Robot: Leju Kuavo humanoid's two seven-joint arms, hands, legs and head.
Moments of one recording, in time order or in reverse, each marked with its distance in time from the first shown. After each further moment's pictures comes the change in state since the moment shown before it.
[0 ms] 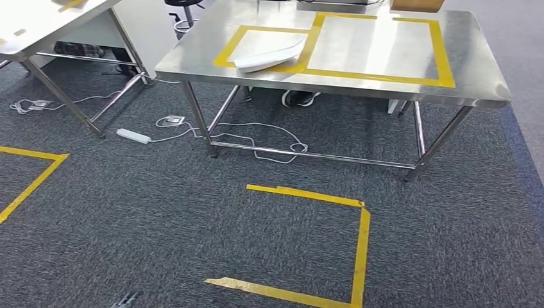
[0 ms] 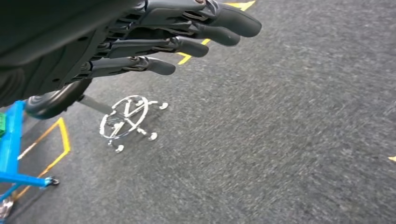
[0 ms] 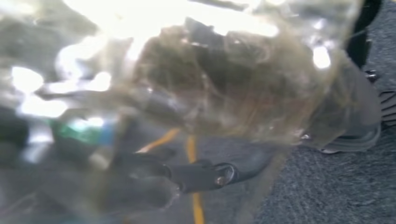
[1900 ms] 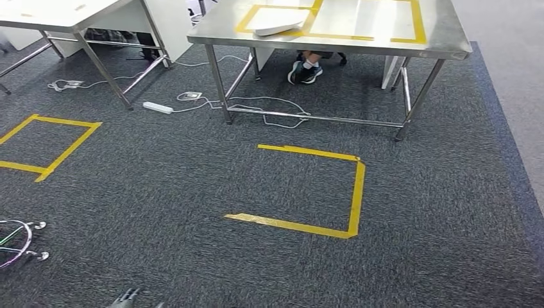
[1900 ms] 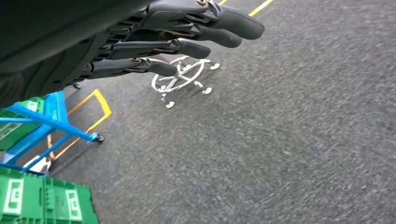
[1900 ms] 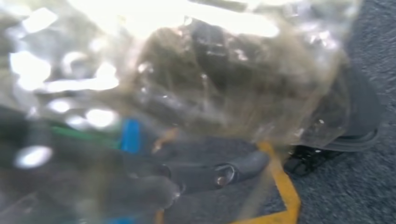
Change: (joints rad) left arm -0.024 -0.035 0.024 0.066 0.009 0.000 -0.046; right arm 0.009 -0.002 0.052 -0.001 -0.138 0.021 0.000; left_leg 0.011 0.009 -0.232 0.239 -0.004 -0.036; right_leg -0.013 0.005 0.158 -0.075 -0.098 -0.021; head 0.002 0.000
